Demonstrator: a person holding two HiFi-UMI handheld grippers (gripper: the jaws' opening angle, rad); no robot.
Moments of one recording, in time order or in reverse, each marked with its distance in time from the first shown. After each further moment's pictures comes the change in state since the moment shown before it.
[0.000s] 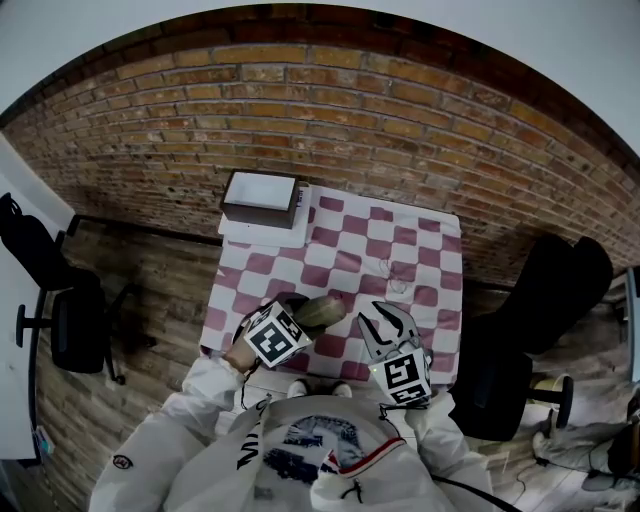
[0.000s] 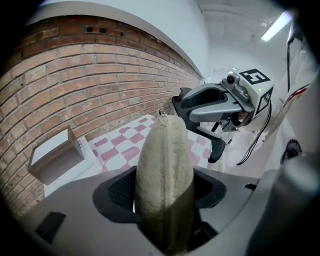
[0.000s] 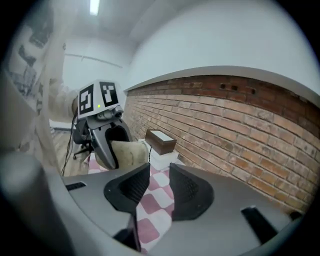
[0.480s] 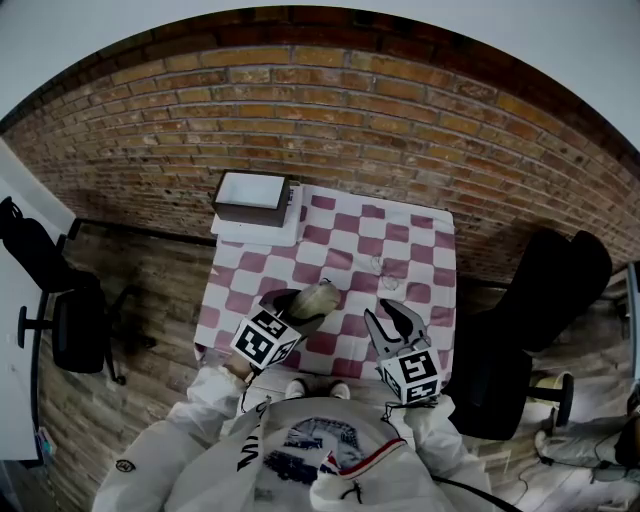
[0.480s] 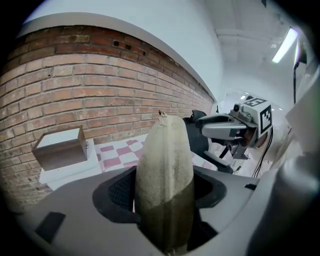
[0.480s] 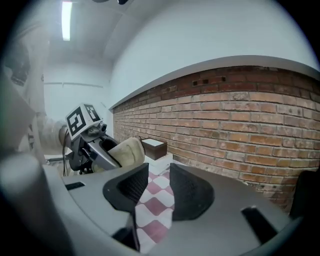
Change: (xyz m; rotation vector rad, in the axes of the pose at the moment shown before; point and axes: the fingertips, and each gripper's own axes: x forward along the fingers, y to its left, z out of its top) left arm -0.011 -0.005 0.031 -0.211 -0.216 0.068; right arm -0.034 -0.033 -0.016 0.261 -0.080 -0.037
